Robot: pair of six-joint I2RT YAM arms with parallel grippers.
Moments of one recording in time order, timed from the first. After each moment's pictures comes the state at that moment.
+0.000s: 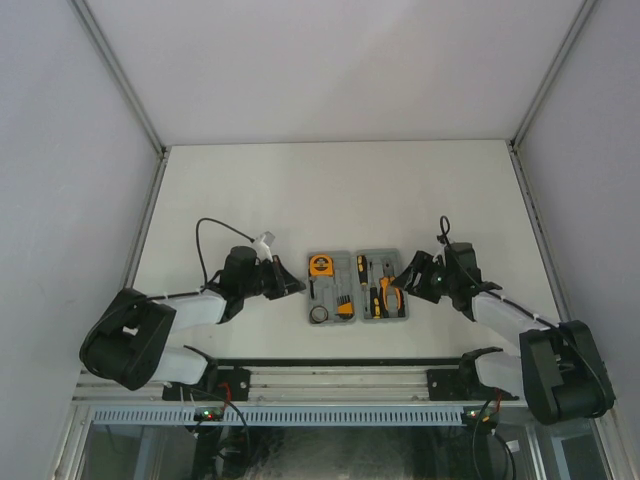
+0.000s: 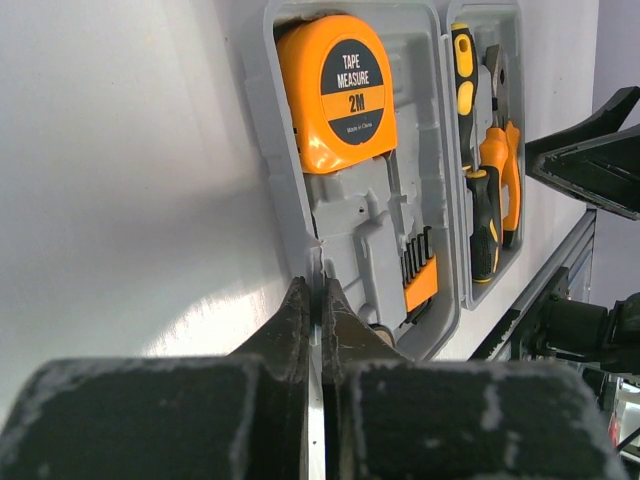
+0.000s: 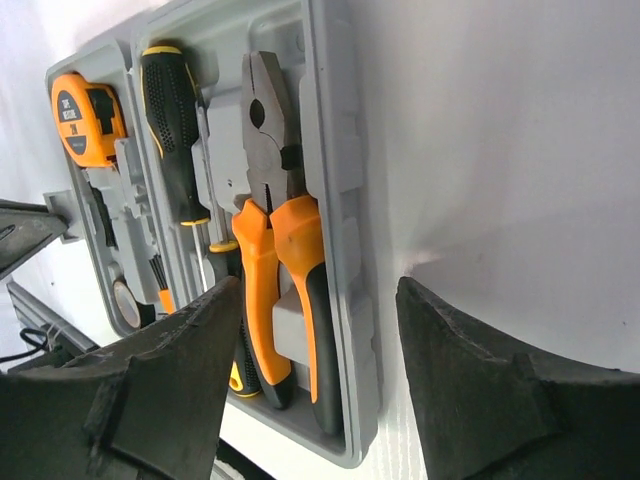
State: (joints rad) left arm -0.45 1.36 0.34 0.41 0.41 -0.75; right arm 0.20 1.16 0.35 -0.01 -0.39 0.64
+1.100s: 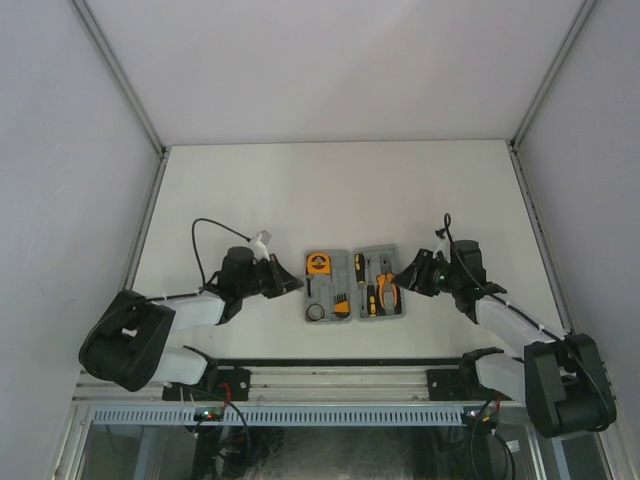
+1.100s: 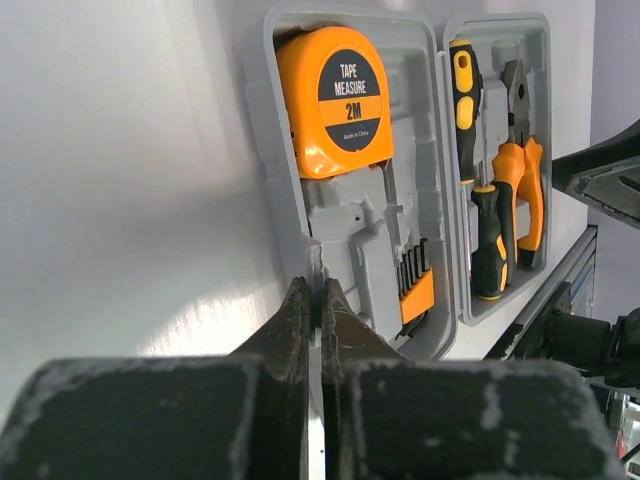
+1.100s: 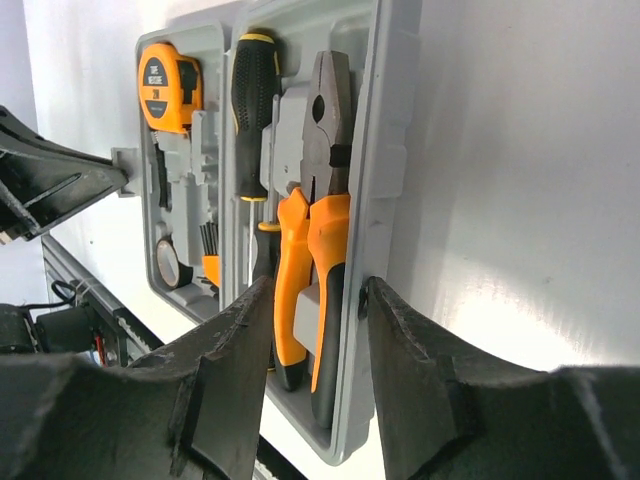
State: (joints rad) left arm -0.44 1.35 0.32 0.44 0.40 -0.75; right arm 0.19 1.11 0.35 0.05 -0.54 0.60
